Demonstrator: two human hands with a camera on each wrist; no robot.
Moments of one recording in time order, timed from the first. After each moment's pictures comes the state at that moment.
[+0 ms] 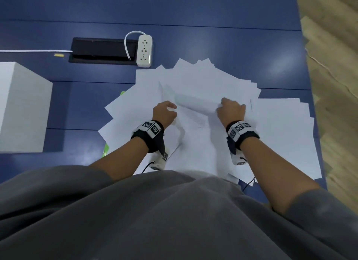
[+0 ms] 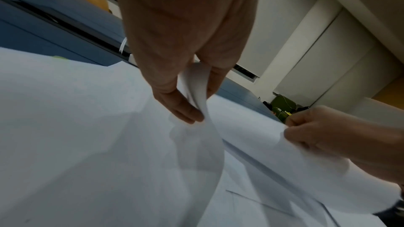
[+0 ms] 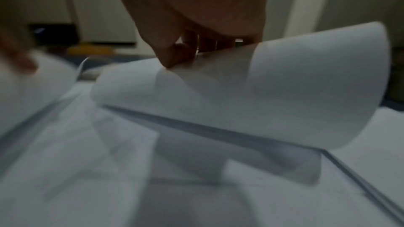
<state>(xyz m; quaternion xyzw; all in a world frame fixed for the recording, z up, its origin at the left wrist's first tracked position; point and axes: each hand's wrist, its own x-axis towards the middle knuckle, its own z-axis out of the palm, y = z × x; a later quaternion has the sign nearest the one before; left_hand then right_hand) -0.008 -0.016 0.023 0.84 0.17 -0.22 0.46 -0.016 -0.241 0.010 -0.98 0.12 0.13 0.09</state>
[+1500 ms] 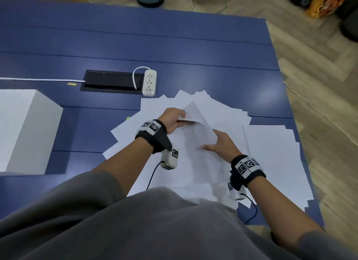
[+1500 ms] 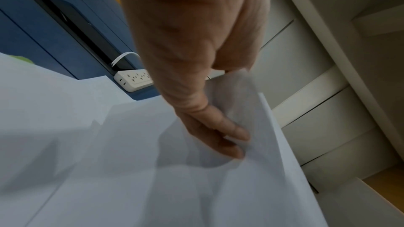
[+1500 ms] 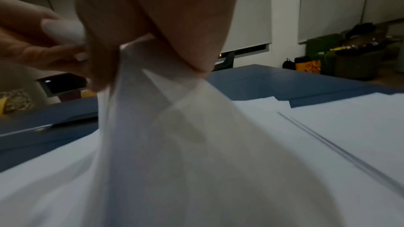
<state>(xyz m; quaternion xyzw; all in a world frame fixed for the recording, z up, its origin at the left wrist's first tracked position) 0.034 -0.028 0.105 0.53 0.20 -0.32 0.76 -0.061 -0.223 0.063 -0.84 0.07 0.19 0.51</state>
